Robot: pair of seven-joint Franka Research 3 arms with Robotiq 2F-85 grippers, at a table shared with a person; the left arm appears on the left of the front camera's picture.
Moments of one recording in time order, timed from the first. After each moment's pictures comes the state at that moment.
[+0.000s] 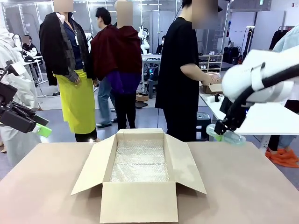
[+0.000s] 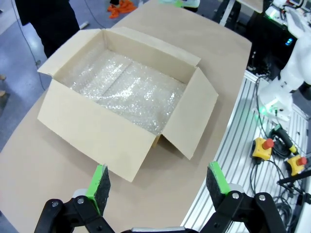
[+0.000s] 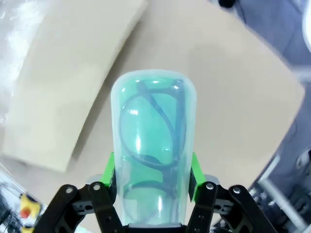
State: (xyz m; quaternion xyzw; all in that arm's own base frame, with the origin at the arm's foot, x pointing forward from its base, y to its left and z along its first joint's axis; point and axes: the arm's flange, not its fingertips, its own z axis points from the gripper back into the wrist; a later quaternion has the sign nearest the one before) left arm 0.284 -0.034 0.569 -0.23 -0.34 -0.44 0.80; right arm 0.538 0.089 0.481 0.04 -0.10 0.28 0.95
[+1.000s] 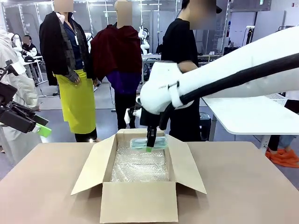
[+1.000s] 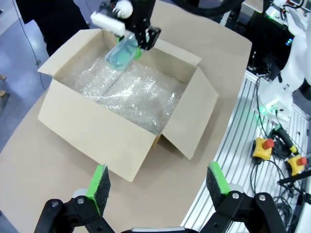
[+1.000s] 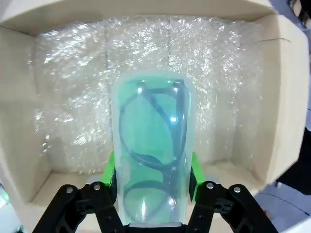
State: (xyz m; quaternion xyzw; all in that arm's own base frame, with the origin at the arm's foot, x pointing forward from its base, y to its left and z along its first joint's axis) left arm 0.283 -0.034 0.570 -0.23 -0.34 -0.44 0.80; right arm 0.554 0.384 0.422 0.03 -0.09 0.69 0.71
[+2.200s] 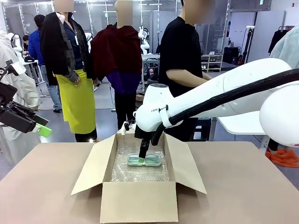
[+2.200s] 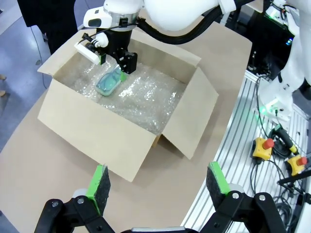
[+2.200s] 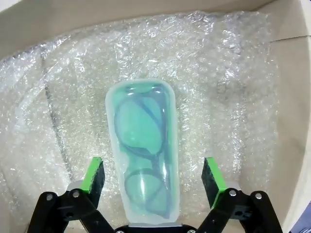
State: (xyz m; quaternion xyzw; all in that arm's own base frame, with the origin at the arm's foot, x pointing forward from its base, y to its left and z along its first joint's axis) left arm 0.283 -0.034 0.570 -0.23 -0.34 -0.44 0.80; right arm 0.594 0.406 0.348 0.05 -0.11 0.65 0.75
